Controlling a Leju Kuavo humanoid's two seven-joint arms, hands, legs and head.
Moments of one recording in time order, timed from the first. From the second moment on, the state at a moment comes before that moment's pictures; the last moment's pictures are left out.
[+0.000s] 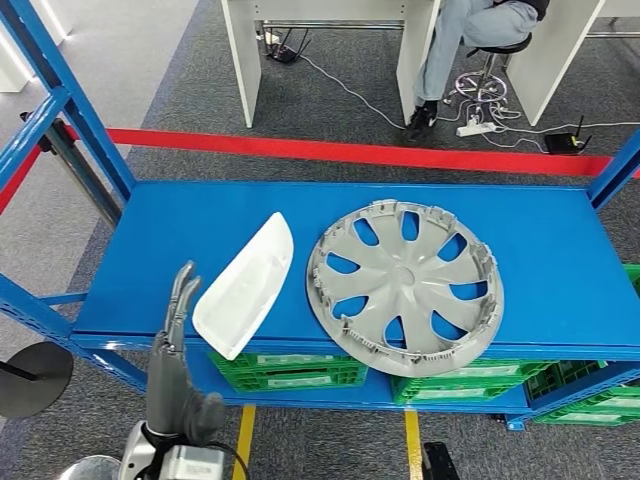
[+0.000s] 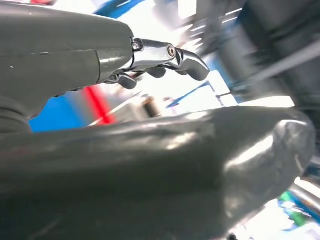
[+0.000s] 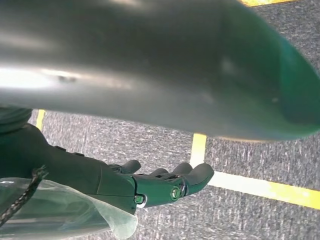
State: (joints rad) left arm 0.14 0.00 -0.58 -1.83 -0.60 0.52 -0.39; right arm -0.05 0.06 0.19 -0.20 -0.08 -0.15 -0.12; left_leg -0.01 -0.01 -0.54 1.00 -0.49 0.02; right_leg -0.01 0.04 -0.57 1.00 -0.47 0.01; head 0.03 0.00
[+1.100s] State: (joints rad) left arm 0.38 -0.10 -0.19 -1.65 -0.53 0.41 -0.31; right arm -0.02 0.08 0.15 -0.20 -0.08 -0.15 -0.14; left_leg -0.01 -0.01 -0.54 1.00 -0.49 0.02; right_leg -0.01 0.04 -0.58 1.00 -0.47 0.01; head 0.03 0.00
